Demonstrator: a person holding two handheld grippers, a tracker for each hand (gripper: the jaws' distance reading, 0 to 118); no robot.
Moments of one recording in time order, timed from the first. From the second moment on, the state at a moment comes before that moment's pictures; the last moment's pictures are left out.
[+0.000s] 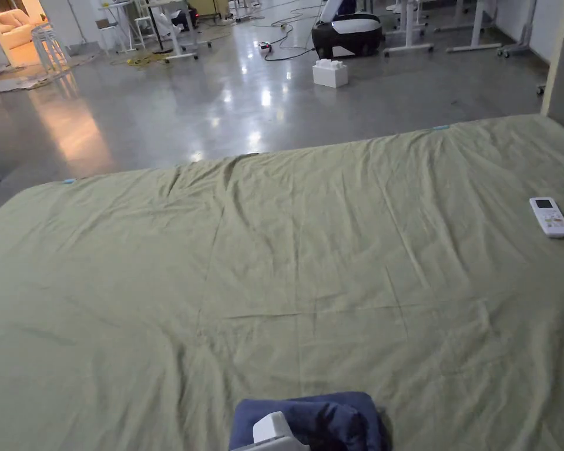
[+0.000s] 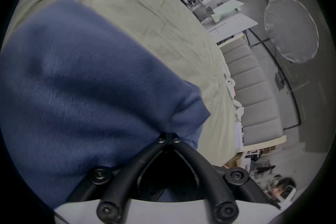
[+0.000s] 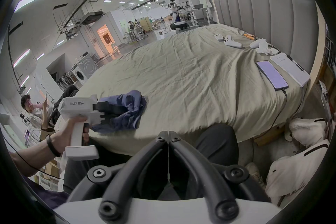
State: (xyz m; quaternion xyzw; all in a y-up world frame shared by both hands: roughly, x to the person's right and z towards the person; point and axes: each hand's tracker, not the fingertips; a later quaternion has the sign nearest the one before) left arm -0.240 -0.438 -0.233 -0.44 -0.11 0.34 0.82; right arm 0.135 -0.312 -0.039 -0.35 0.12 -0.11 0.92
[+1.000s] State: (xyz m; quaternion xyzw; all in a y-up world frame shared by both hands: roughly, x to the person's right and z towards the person) left arm -0.423 -0.363 -0.125 -0.34 -0.12 0.44 0.82; right arm -0.003 -0.429 -0.253 -0.49 0.25 -0.22 0.80
